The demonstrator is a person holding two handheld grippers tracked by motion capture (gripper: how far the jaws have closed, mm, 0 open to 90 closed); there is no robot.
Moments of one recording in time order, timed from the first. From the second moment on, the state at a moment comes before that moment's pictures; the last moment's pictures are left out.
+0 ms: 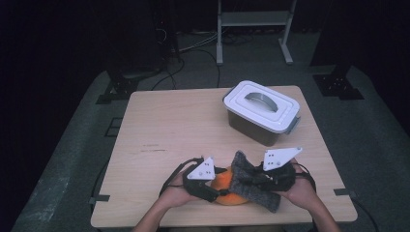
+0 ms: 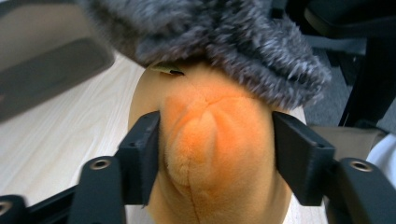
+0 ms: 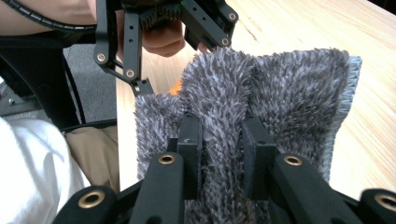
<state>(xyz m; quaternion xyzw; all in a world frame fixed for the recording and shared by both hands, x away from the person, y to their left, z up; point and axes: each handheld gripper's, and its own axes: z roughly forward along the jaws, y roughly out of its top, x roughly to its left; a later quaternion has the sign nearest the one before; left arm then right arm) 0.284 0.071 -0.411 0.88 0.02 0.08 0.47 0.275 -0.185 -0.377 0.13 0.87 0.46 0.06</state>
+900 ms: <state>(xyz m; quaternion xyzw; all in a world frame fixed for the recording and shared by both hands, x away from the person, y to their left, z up) 0.305 0.097 -0.407 0.86 0.10 0.06 0.49 0.280 -0.184 -0.398 0.14 0.88 0.45 0.02</state>
